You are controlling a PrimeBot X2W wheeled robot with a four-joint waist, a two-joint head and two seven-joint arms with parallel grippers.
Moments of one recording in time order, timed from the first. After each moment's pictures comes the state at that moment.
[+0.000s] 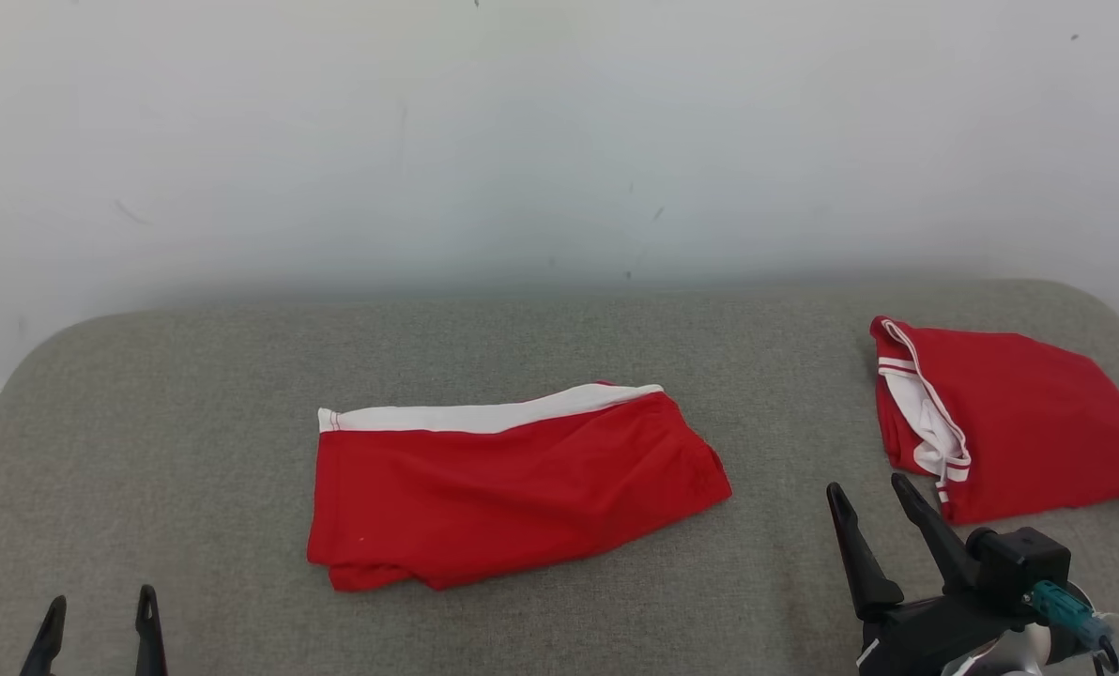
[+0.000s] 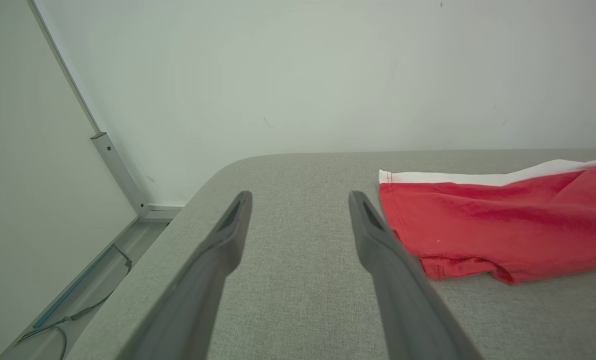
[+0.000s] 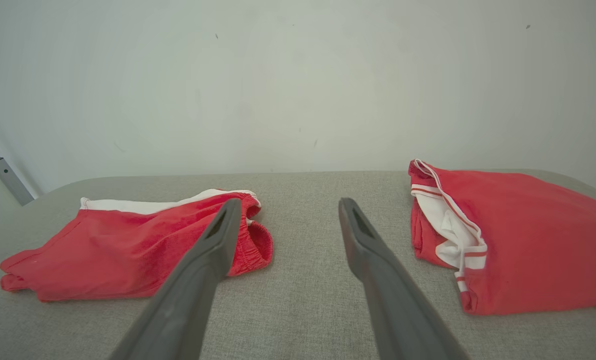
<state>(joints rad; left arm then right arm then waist) 0.17 0.40 -0.20 -0.01 -0.27 0.30 -0.14 -0.05 -0.10 0.05 0.27 0.29 0.13 -0.18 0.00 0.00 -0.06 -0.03</state>
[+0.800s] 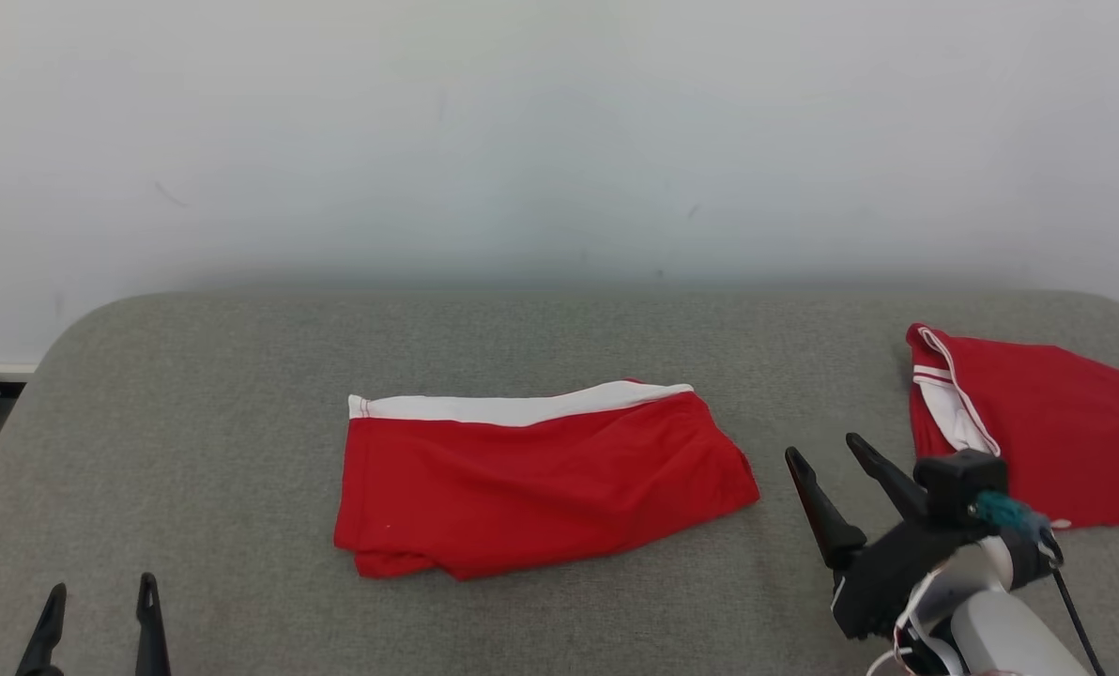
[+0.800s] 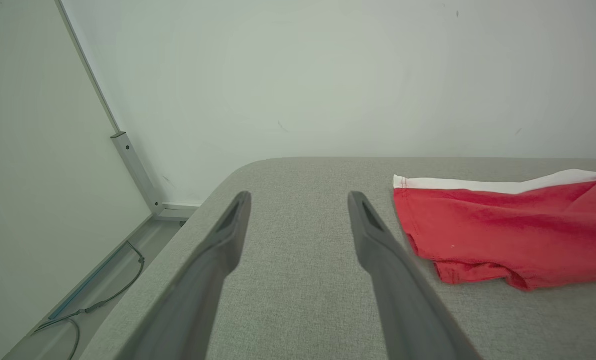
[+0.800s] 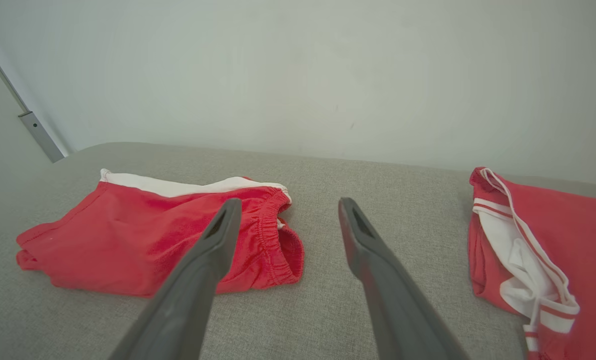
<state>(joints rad) 0.16 0.40 -0.20 -0.03 -0.28 0.31 -0.15 -0.23 -0.15 0.18 0.43 0.35 0.13 -0.08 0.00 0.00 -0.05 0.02</state>
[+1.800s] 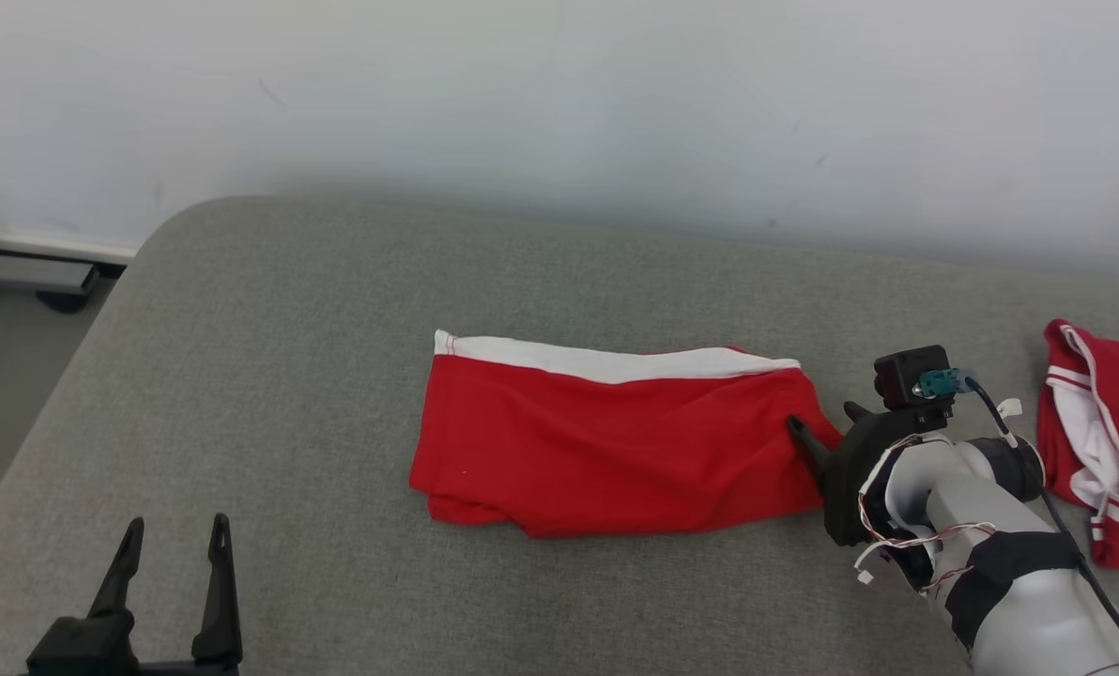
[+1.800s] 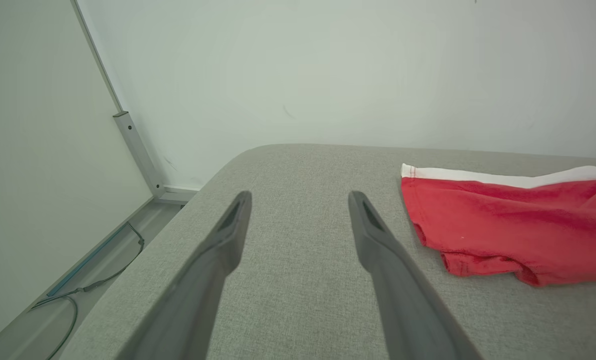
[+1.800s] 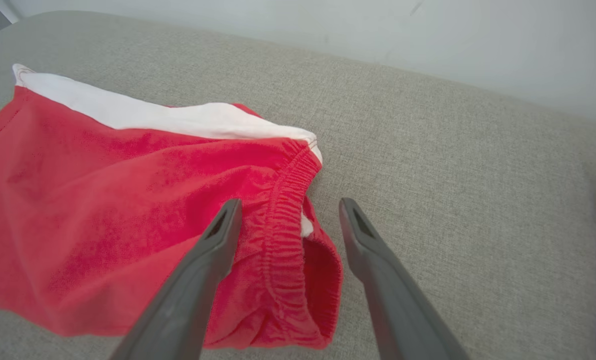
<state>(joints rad) 0.03 0.36 -0.29 0.03 -0.28 0.26 -0.18 -0.71 -0.13 0.46 1.12 0.52 0.13 0.01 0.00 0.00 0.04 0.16</state>
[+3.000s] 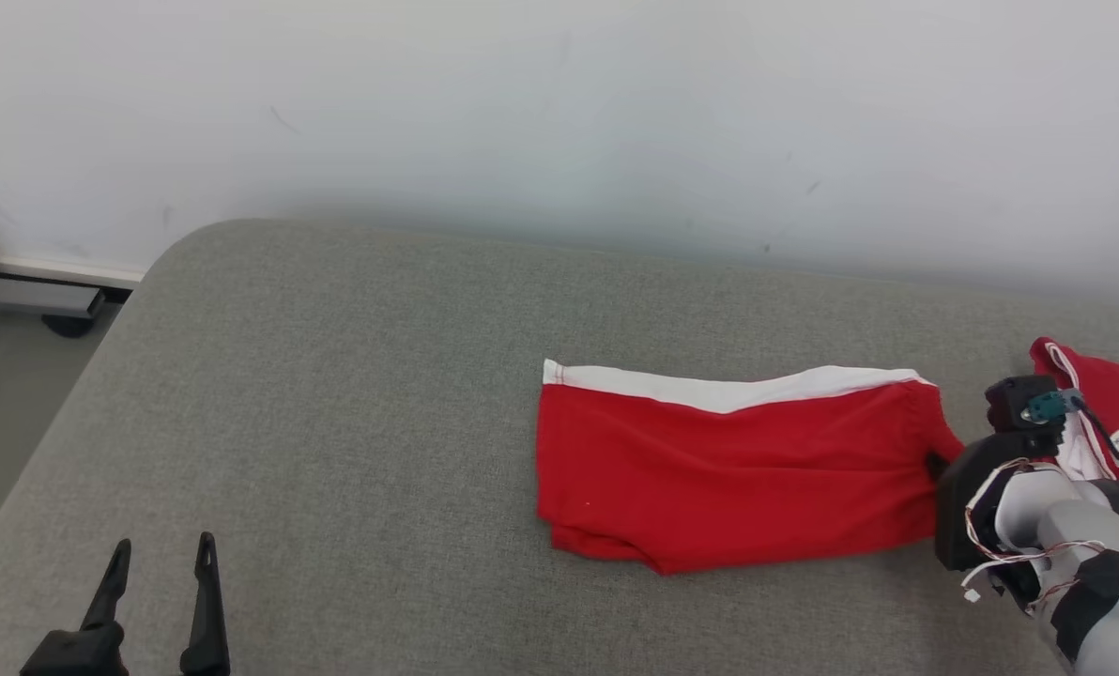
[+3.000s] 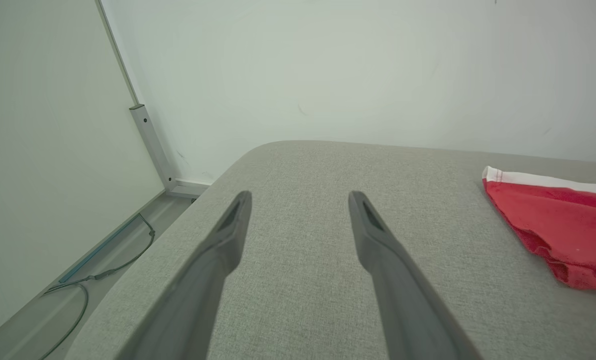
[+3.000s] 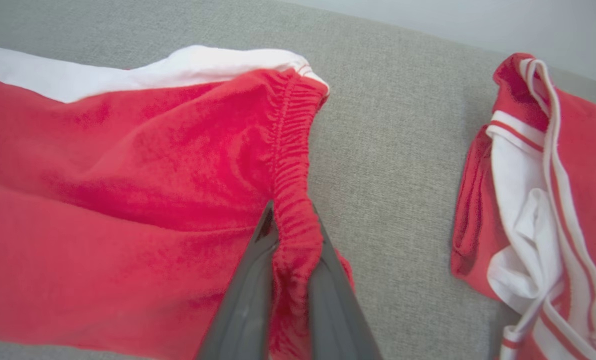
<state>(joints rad) 0.01 0.36 -0.30 0.11 -0.31 0.27 -0.22 -0.70 -0.25 0.57 1.21 0.67 0.13 0.07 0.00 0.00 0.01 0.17</state>
